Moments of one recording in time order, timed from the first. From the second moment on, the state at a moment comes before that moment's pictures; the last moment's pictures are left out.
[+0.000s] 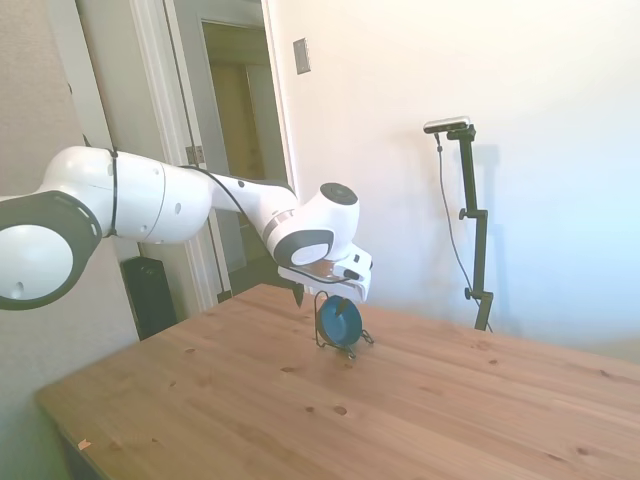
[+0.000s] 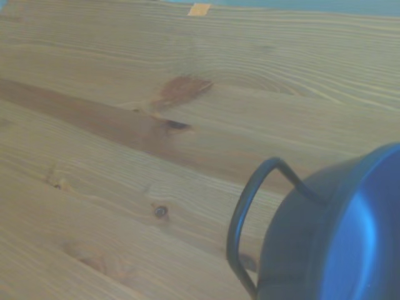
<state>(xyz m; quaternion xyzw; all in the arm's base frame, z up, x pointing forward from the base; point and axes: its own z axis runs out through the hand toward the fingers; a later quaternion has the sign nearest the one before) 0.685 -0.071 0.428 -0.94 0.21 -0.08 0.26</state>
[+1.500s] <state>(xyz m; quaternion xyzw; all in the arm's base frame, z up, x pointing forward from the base) 0.715 -0.091 0.411 -0.93 0.19 0.02 0.31</state>
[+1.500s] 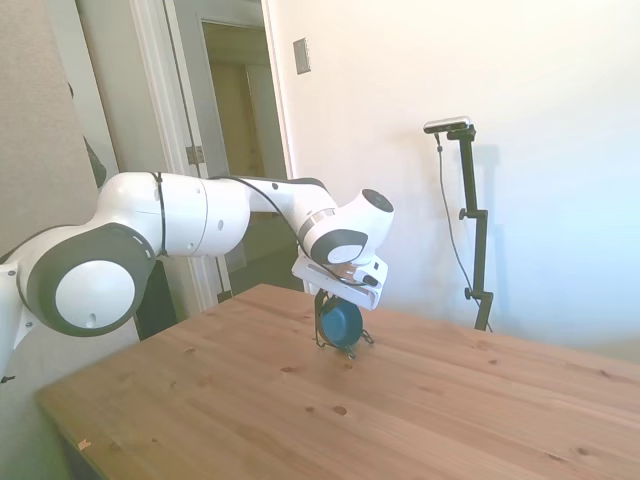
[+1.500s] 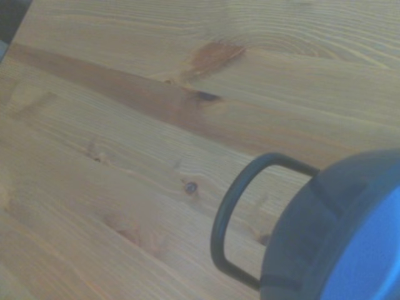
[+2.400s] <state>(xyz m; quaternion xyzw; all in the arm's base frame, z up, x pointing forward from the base) 0.722 -0.120 0.422 -0.91 0.18 0.05 0.36</state>
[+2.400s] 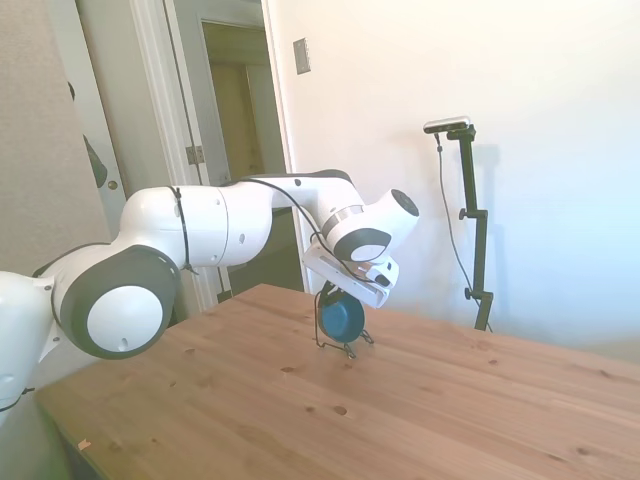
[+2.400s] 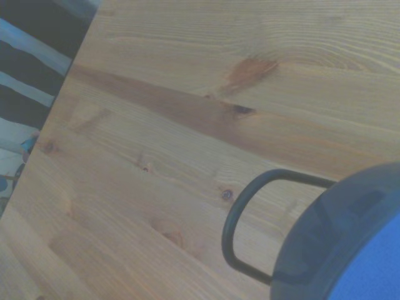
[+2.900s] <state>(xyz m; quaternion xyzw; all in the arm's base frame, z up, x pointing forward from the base) 0.667 -0.124 0.498 -0.92 0.18 -0.01 0.35</state>
